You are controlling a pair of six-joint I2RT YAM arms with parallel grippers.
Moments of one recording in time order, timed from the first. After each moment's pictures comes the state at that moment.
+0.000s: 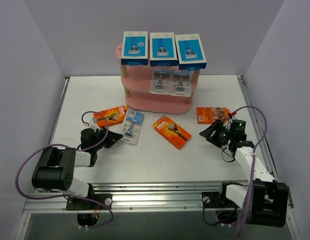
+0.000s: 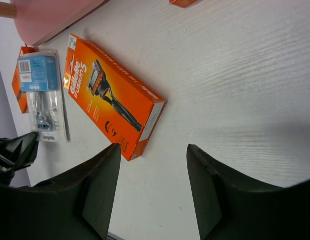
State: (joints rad) left arm -0.08 1.52 0.28 0.79 0.44 -0.93; right arm -0.12 1.08 0.48 -0.16 -0.47 0.60
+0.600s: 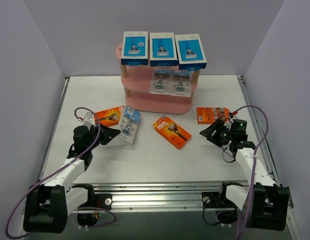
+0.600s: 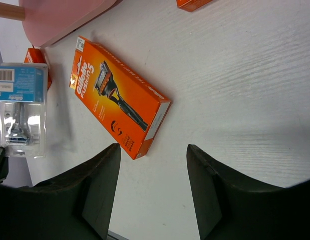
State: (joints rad) left arm -0.08 1.10 0.34 0.40 0.45 -0.92; right arm -0.12 1.04 0.50 -0.19 -0.46 0.60
